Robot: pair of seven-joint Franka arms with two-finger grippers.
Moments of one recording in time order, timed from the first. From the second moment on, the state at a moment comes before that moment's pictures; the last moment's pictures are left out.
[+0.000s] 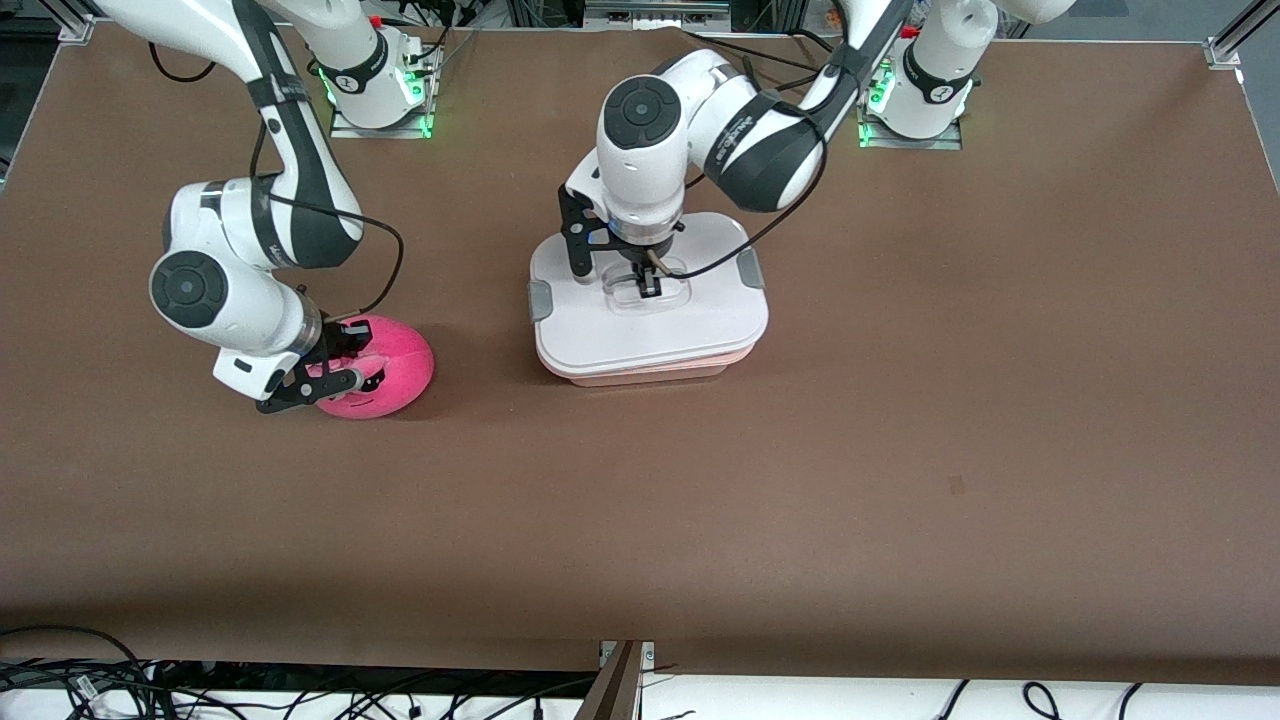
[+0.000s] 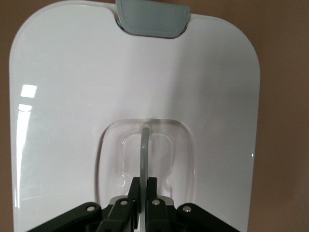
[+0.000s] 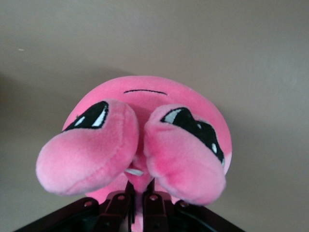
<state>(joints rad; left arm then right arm) -0.81 0.52 0.04 -1.42 -0.06 1.90 0.57 0.36 0.33 -0.19 -1.85 0.04 2.04 -0.23</state>
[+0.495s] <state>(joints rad) -0.41 0.44 0.04 -1.36 -0.11 1.62 0.80 0.43 0.29 -0.01 -1.57 0.04 1.76 -0.47</state>
